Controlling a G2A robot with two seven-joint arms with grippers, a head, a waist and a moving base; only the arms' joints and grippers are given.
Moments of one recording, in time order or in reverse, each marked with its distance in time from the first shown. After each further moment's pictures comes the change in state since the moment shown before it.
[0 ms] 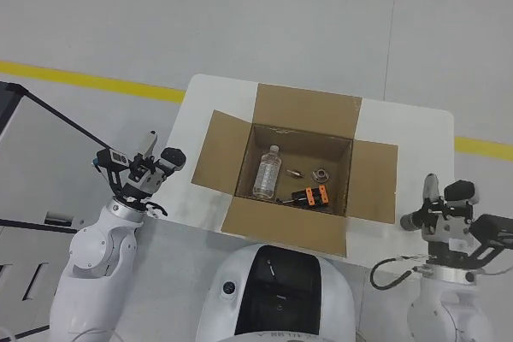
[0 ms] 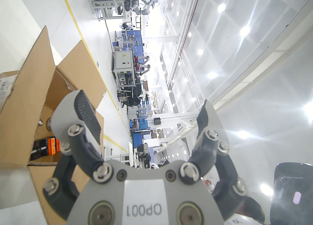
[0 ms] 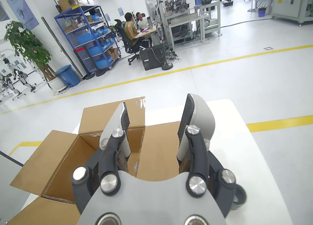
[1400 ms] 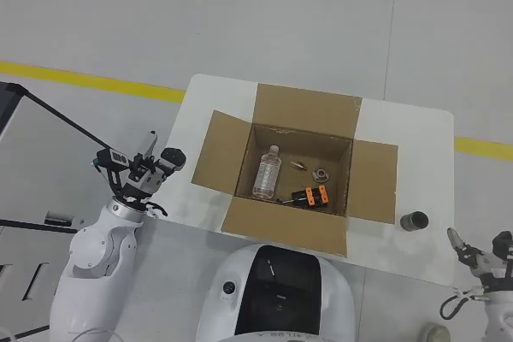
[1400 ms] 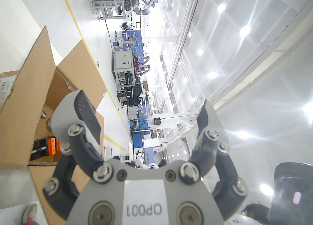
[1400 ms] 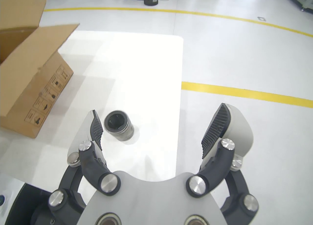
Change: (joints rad) left arm 0.000 0.000 0.000 0.000 0.000 0.000 0.000; right arm 0.181 0.075 0.388 0.642 -0.158 -0.510 0.131
